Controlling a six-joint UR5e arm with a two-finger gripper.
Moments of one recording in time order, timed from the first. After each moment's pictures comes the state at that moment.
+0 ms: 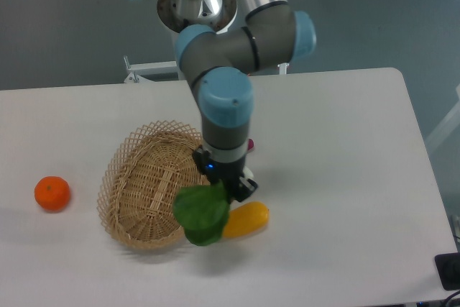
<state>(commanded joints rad) 2.37 -1.99 -1.46 -1.16 1.51 1.08</state>
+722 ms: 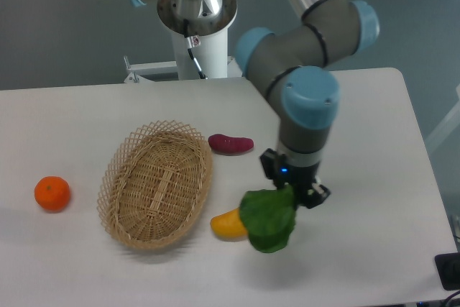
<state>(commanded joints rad) 2.57 -2.04 -1.42 -1.14 1.51 1.37</state>
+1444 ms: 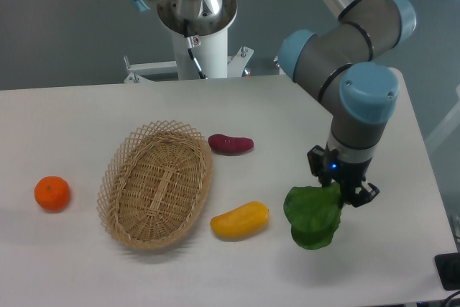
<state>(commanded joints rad) 2.62 -2.06 -1.36 -1.16 1.52 1.47</state>
